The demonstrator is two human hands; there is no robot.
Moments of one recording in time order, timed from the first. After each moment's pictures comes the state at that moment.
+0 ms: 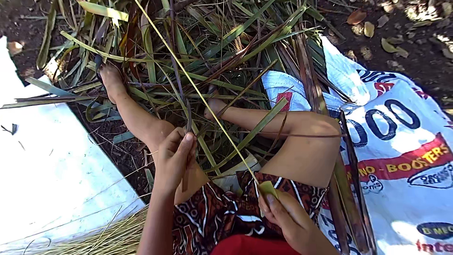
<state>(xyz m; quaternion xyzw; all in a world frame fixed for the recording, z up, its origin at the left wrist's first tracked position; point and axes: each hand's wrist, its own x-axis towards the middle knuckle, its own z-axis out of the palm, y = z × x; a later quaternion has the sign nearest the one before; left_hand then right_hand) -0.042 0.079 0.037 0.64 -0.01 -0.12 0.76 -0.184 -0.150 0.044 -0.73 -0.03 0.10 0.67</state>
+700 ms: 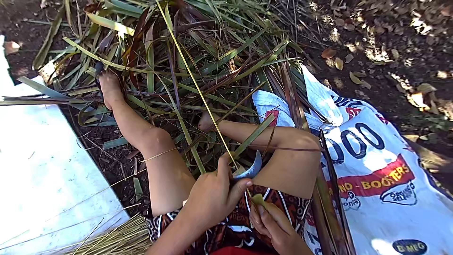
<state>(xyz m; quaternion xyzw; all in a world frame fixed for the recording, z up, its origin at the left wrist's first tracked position) -0.087 0.028 0.047 0.81 -0.26 -0.11 0.51 -0.192 -0.160 0.022 -0.66 -0.01 0.13 0.74</state>
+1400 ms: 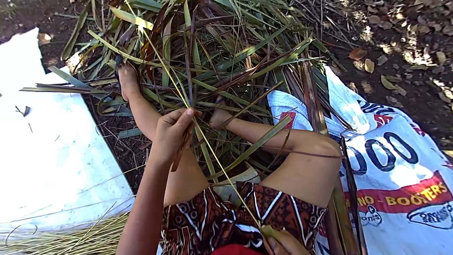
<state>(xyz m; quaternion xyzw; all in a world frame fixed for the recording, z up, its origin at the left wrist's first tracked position) -0.004 0.091 0.061 0.63 0.01 -0.09 0.77 -0.202 -0.164 0.050 -0.73 0.06 0.30 0.61</state>
